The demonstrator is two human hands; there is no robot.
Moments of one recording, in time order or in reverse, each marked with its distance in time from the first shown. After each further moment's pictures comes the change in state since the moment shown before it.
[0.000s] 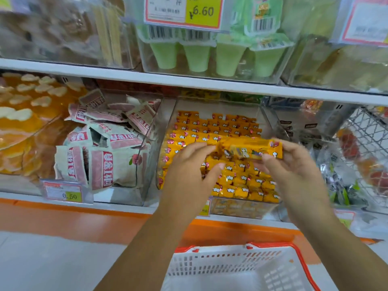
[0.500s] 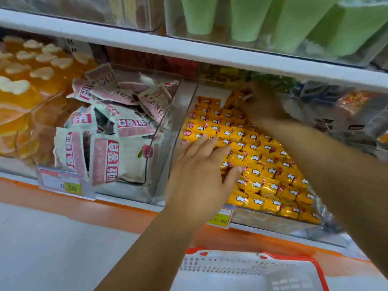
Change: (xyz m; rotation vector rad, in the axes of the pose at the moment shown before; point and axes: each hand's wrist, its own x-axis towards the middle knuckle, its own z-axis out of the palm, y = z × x) left_hand 0.018 -0.035 0.015 0.353 -0.051 0.047; right_hand 0.192 0.030 0.098 -0.832 -0.246 -0.346
